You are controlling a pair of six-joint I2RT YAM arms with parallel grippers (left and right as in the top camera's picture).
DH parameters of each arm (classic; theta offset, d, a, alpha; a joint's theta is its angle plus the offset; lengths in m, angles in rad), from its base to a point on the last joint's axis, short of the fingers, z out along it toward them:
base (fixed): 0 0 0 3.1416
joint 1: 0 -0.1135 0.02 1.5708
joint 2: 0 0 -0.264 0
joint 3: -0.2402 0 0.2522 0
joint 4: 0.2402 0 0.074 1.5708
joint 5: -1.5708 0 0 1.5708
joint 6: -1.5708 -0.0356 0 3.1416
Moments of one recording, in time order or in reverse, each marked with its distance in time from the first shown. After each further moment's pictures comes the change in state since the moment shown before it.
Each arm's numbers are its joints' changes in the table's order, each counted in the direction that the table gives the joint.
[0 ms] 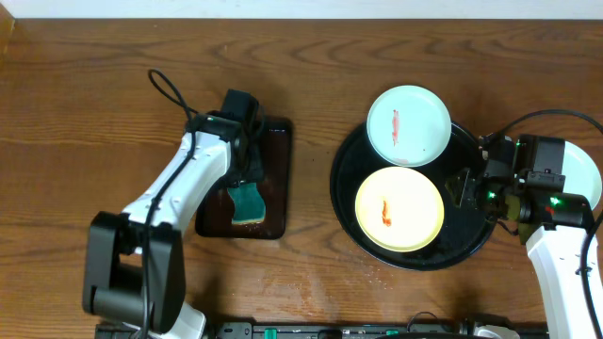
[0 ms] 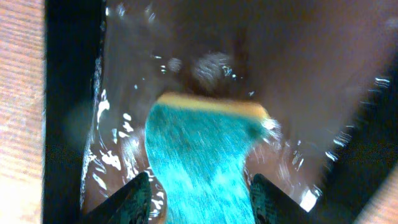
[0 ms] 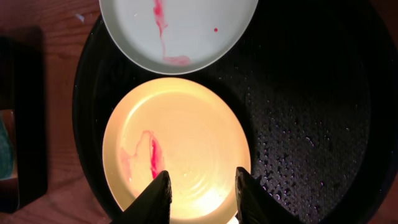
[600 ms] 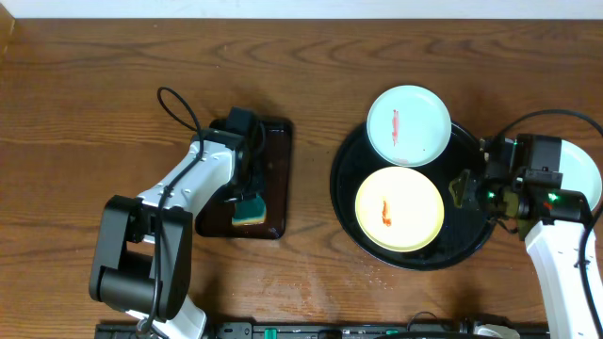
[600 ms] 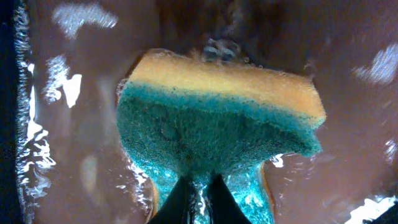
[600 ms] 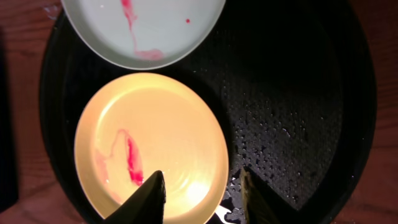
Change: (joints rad) left arm 0.000 0.058 0.116 -0.084 -0.048 0.049; right arm 0.000 0.033 0.000 0.014 -0.080 0.001
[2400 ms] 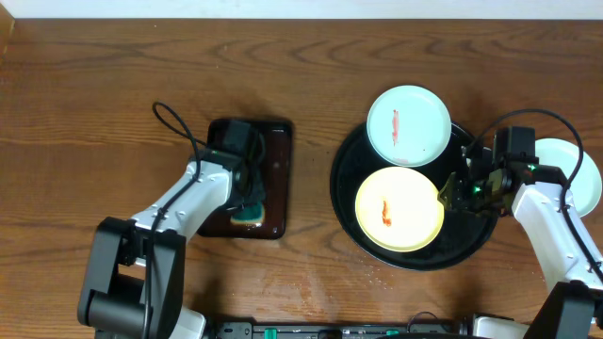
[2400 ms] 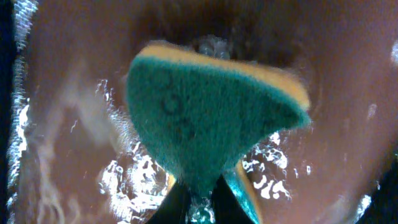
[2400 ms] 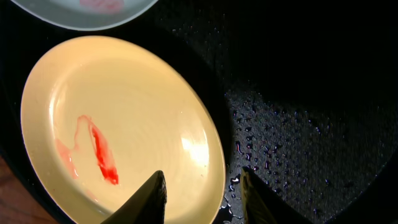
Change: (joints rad) left arm 0.018 -0.107 0.140 -0.136 0.012 0.017; right arm 0.000 0.256 0.002 -0.025 0.032 0.033
